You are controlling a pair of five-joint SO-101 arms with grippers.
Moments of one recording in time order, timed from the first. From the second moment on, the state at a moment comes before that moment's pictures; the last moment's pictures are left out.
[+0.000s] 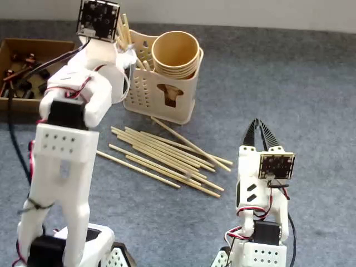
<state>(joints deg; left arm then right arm) 3.2 -26.1 5.5 56.4 -0.5 1.4 -105.1 95.9 18.9 11.1</state>
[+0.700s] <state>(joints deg) -14.4 -56.0 38.6 57.0 -0.5 0.0 -105.1 95.9 19.0 11.1</state>
